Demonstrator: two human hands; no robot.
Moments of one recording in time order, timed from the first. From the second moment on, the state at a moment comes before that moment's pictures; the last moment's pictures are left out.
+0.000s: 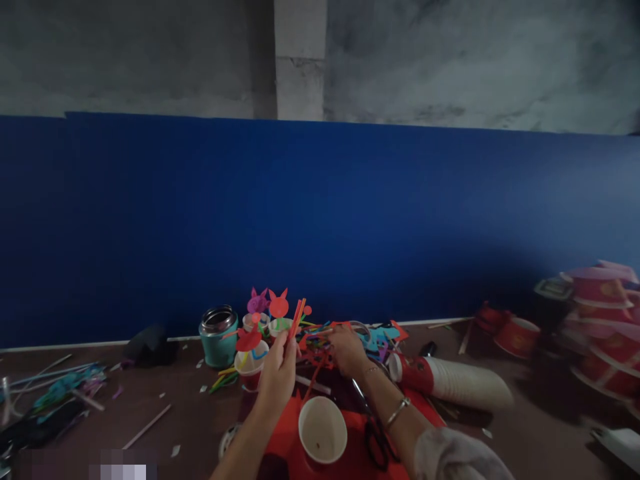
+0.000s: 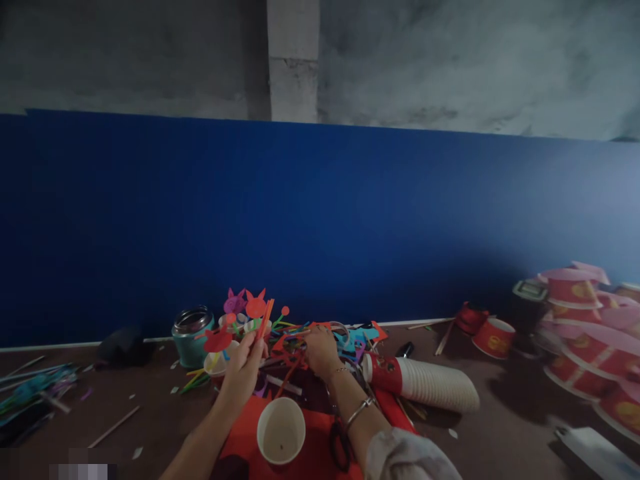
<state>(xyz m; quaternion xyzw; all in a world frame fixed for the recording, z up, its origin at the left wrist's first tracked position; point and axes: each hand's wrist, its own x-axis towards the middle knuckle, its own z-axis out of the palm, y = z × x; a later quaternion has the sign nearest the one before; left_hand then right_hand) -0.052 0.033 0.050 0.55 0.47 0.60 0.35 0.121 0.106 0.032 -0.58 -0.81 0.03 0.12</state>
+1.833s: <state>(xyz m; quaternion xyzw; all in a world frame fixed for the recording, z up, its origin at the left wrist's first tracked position) -0.016 -0.013 0.091 0.37 0.43 0.52 0.64 0.089 0.009 0.099 -0.45 -0.49 0.52 0.54</state>
